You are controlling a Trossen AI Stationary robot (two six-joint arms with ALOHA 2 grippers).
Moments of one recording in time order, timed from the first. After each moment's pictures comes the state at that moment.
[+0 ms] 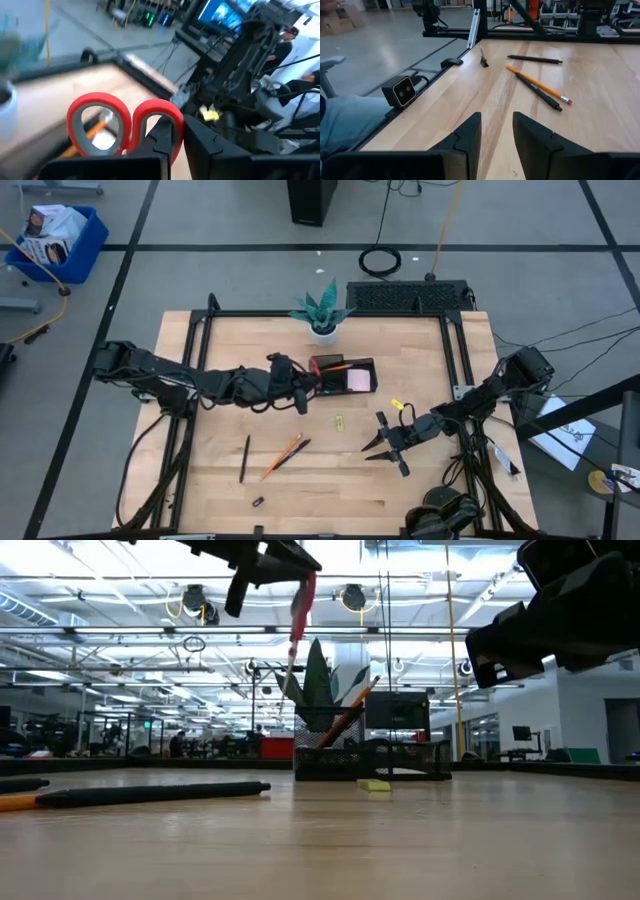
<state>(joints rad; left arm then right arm) -0.14 1.39 0.87 0.35 -0.45 -0.57 0.46 1.53 0.27 1.05 0.08 0.11</state>
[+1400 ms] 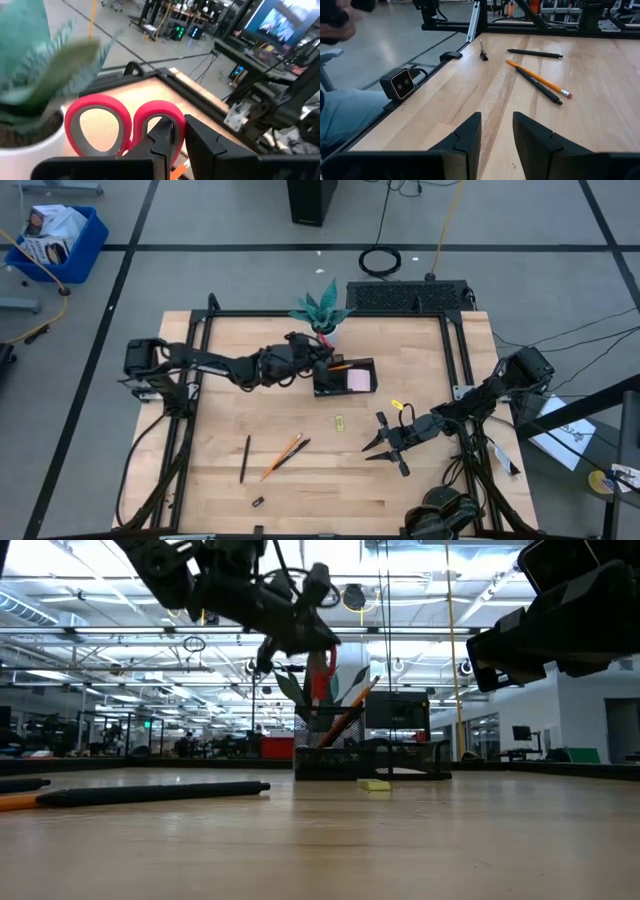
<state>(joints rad) 0.12 1.66 0.88 0.62 -0.37 -0.49 0.46 1.53 0.27 1.02 0.08 0.10</state>
